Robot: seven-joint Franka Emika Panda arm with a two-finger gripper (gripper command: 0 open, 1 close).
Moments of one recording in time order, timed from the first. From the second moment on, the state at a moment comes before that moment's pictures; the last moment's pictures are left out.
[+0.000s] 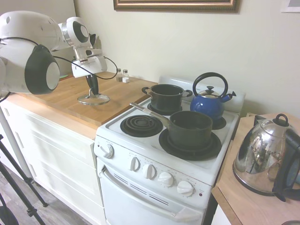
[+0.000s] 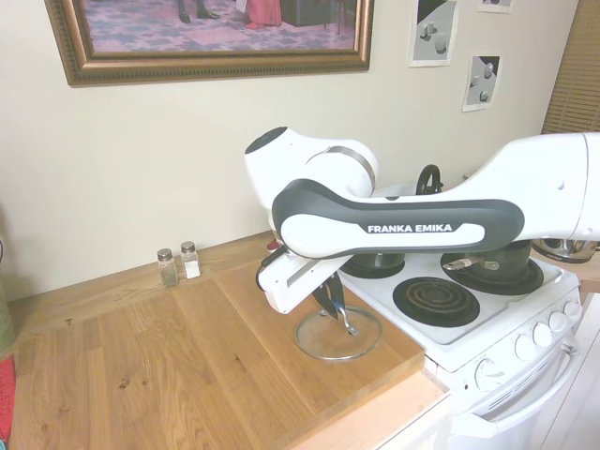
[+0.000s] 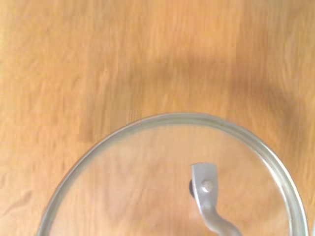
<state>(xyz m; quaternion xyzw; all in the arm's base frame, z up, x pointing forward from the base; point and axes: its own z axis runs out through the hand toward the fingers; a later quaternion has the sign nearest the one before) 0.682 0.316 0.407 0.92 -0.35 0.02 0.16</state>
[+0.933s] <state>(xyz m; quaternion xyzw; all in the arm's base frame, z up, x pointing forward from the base) 0.699 0.296 0.369 0.92 -0.35 -0.03 0.16</state>
